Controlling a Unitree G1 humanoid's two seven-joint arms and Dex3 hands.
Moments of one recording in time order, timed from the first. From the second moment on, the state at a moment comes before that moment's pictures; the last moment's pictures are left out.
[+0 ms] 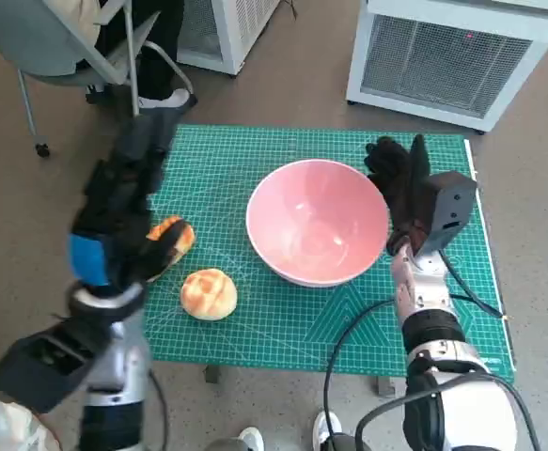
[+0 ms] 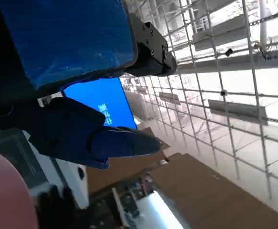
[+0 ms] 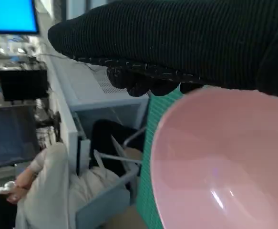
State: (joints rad) left arm -0.30 0.21 0.20 0.02 -0.24 -0.58 -0.32; right arm -0.98 -0.13 -0.28 1.31 0.07 -0.43 0.07
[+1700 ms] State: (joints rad) left arm -0.41 0.75 0.03 0.12 0.44 0.13 -0.44; right arm -0.76 -0.17 -0.17 0.58 0.31 -1.00 0.55
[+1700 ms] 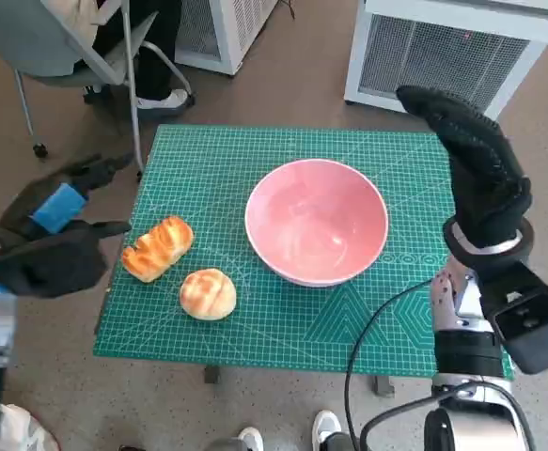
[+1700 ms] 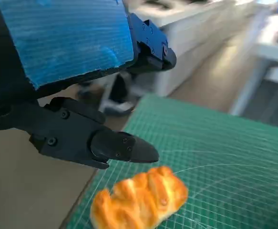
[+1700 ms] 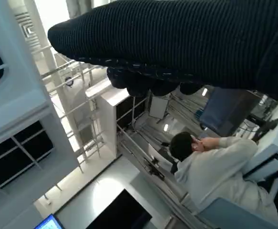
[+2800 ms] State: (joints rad) left arm -0.39 0.57 -0.21 0.13 0.55 0.48 -0.41; right arm -0.71 -0.15 -0.14 0.54 0.27 -0.97 0.47
